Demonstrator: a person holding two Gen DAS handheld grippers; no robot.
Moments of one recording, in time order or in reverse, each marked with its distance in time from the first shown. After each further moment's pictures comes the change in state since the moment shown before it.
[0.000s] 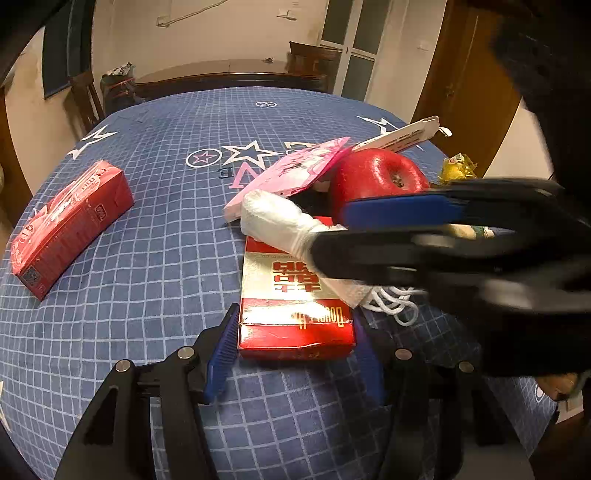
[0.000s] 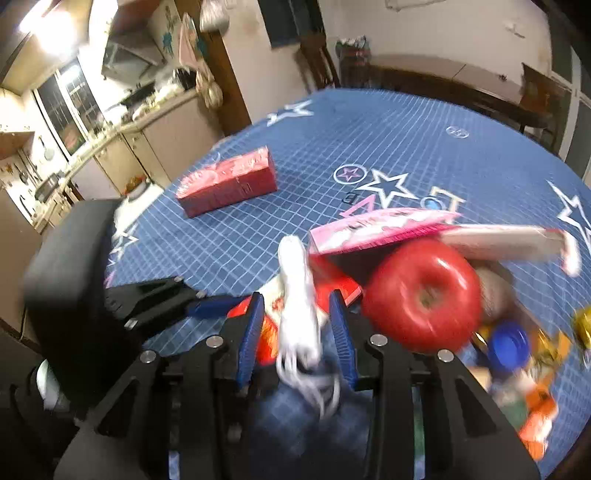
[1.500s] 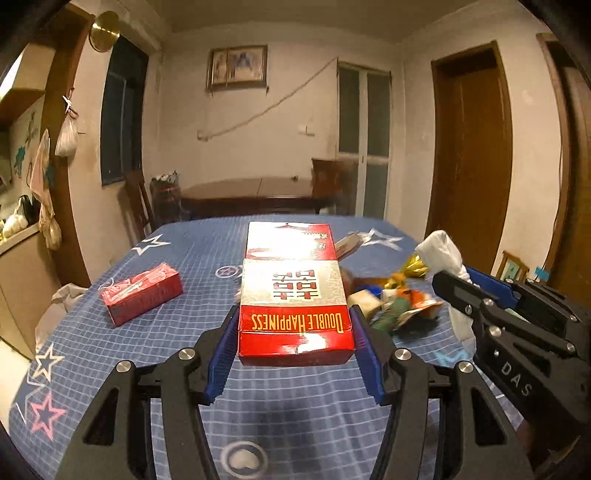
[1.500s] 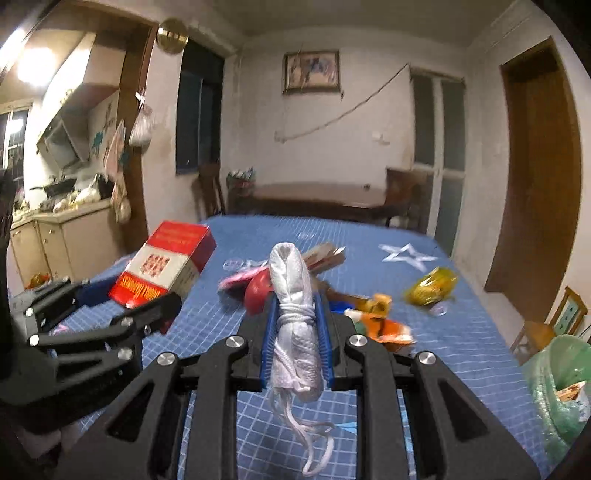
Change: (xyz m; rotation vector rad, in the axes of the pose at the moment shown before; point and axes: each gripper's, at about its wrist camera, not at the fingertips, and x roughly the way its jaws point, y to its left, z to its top) left arm -0.129 -0.100 -0.060 0.018 -0.513 0.176; right arm -0.145 0.020 -0.153 0.109 -0.651 -0.512
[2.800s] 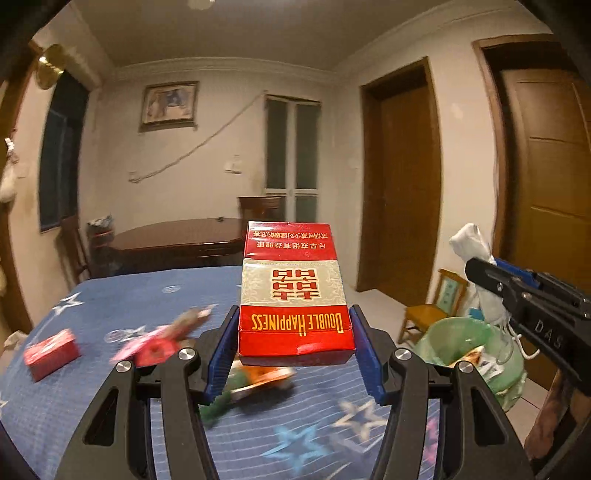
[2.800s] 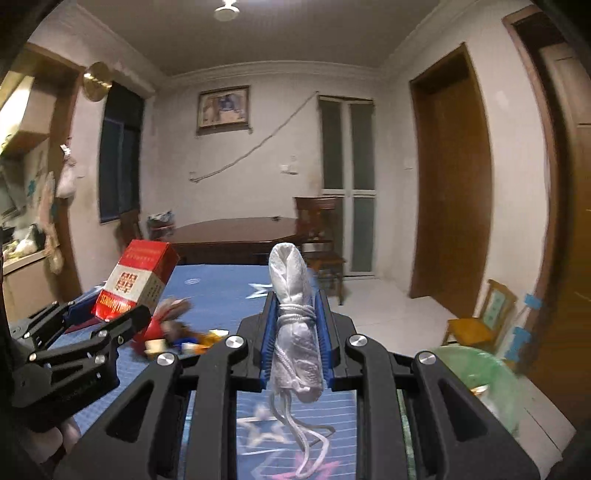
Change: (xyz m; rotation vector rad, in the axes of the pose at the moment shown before) left arm -0.024 -0.188 0.058 0.105 -0.127 -0.262; right arm -0.109 -0.167 0.024 0.119 -0.091 -0.320
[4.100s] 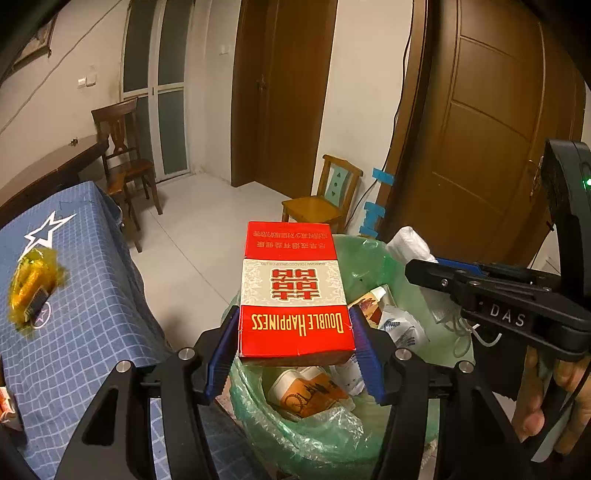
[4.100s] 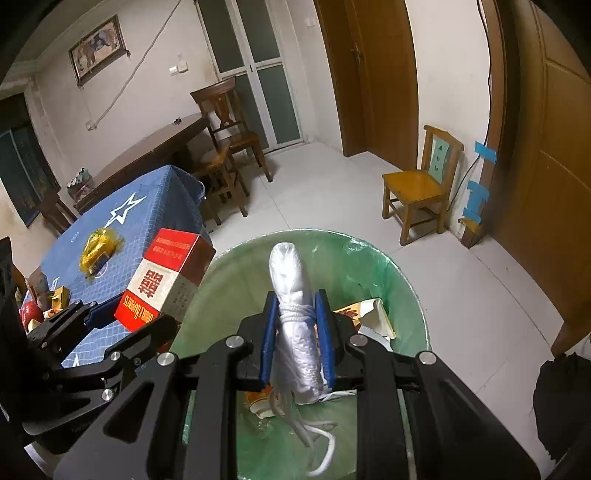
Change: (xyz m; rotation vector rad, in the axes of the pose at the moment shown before) left arm 0.272 -0.249 -0.066 0.124 0.465 -0.444; right arm 0.101 -0.224 -0.084 0.299 0.526 -0.141
